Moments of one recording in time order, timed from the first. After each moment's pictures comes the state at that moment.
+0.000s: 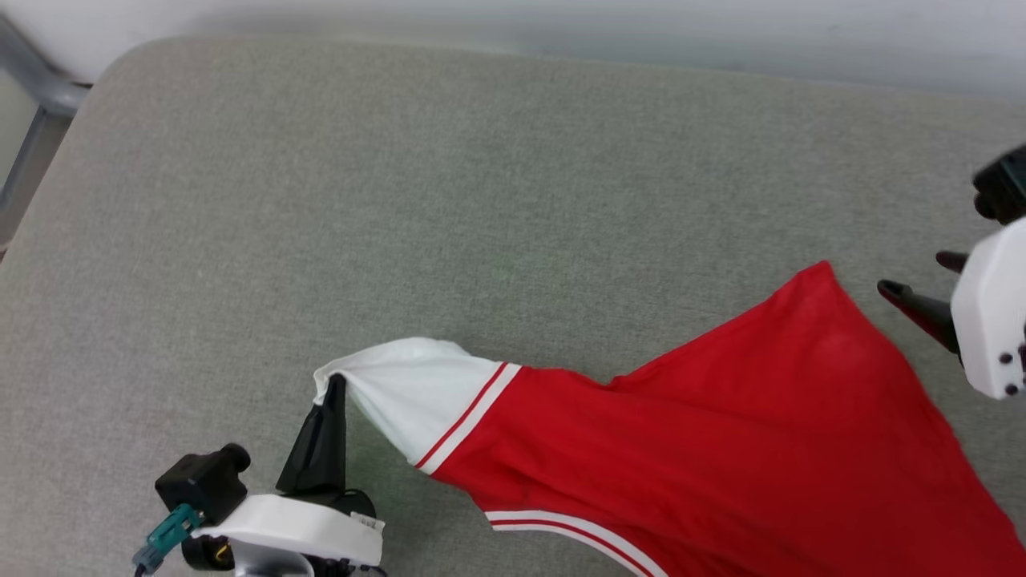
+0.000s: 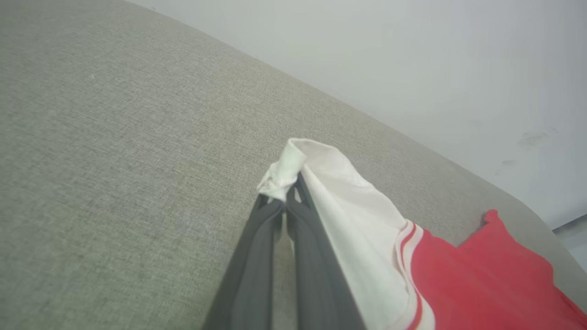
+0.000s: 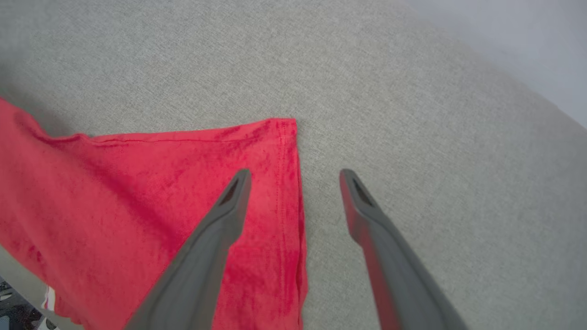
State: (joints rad) left arm -0.02 0.11 -0.13 0.11 -0.58 -0.08 -0.24; right arm -0.49 -0.67 0.23 -0.05 0.66 0.13 0.93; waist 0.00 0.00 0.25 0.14
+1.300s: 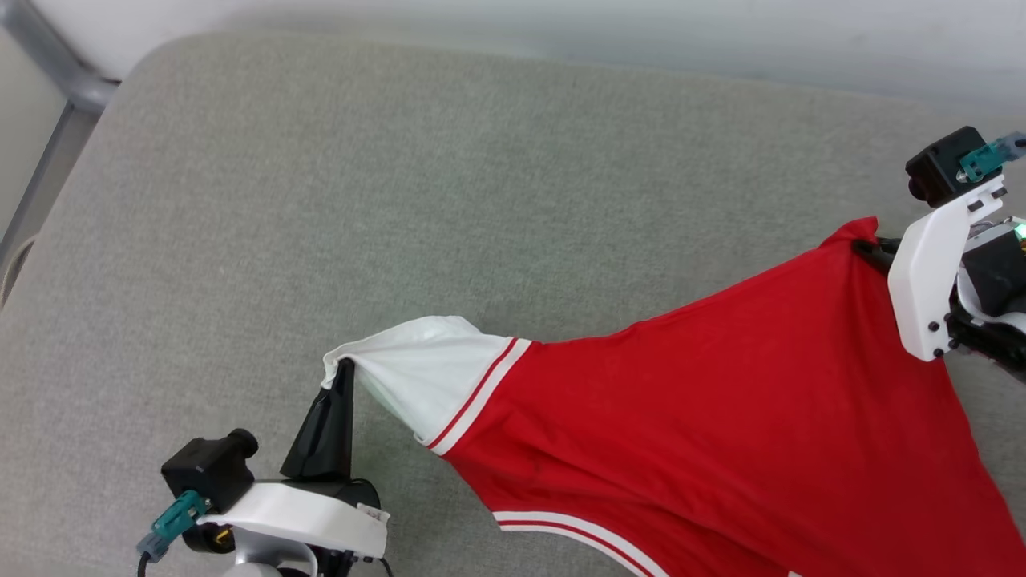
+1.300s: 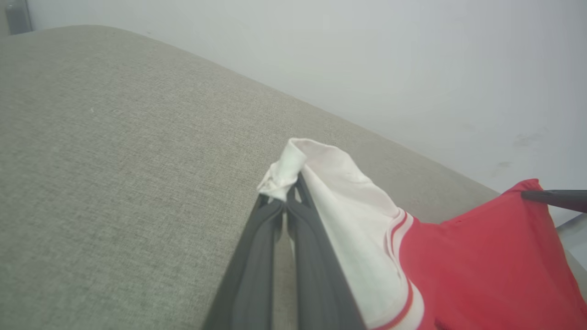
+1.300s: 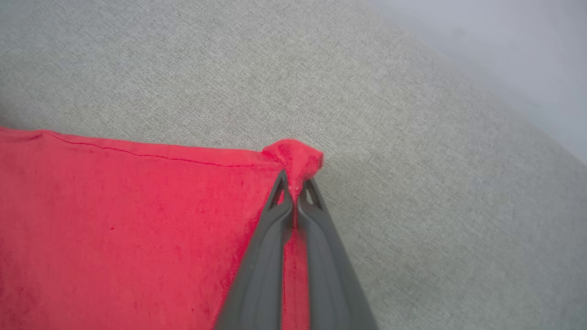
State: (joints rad) left arm -0.06 0.11 -0.15 0.10 -0.55 -0.09 -0.24; right arm -0.81 -0.67 0.70 0.44 0.75 0.13 0.53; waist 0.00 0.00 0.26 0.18
